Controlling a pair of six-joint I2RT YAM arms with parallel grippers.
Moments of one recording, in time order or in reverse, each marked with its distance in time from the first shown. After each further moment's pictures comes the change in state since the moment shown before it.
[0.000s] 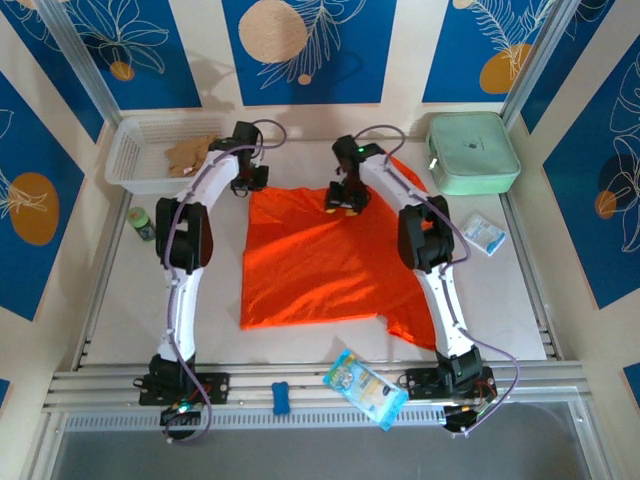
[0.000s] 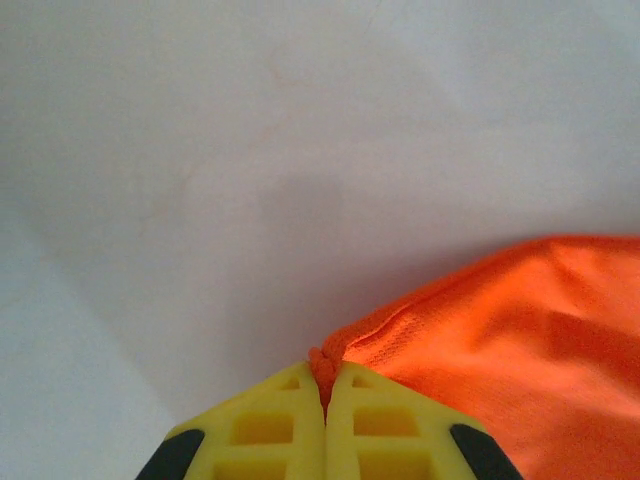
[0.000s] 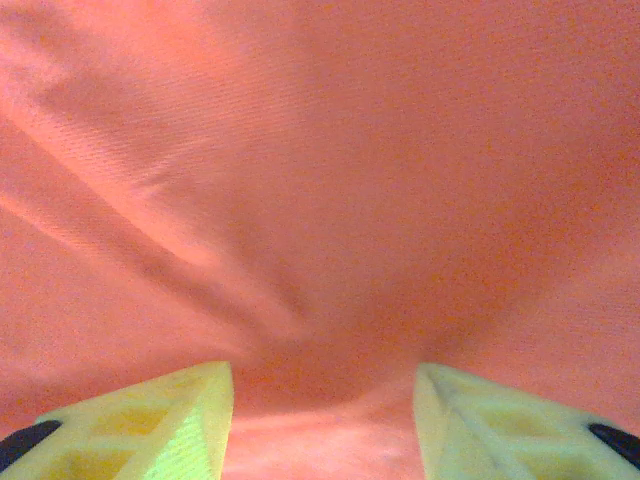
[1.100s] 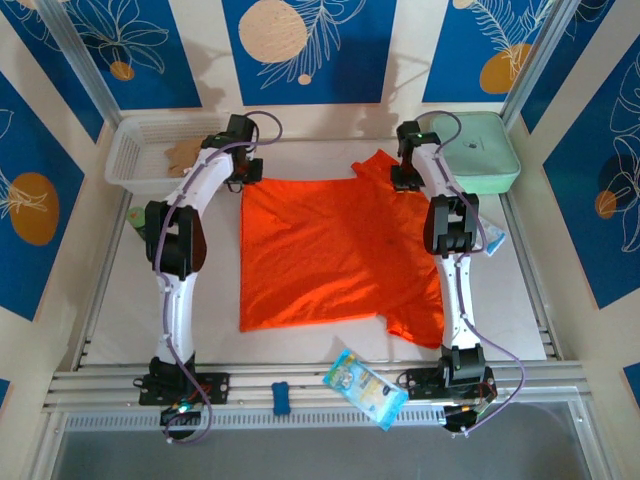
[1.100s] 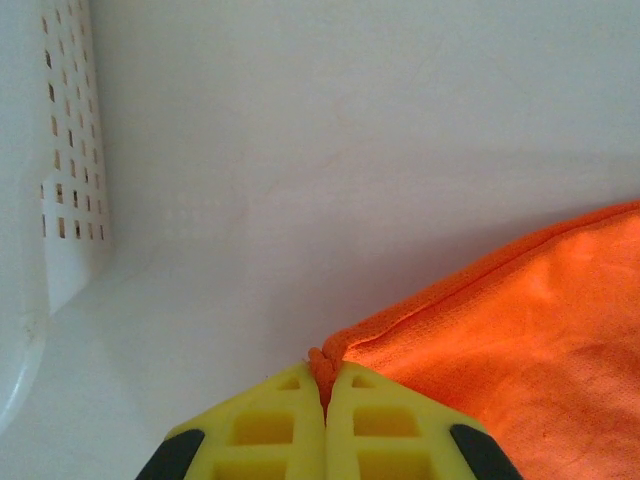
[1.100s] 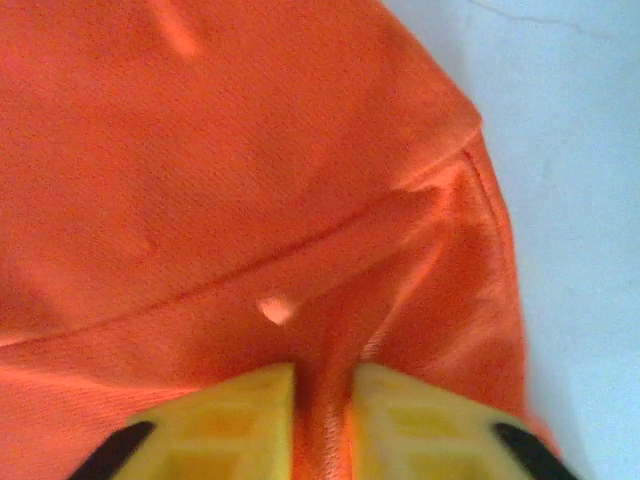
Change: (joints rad) left arm -0.003 -0.073 -0.043 0.021 -0.097 -0.015; right arm -0.290 0.217 0.261 -0.031 0.274 -0.283
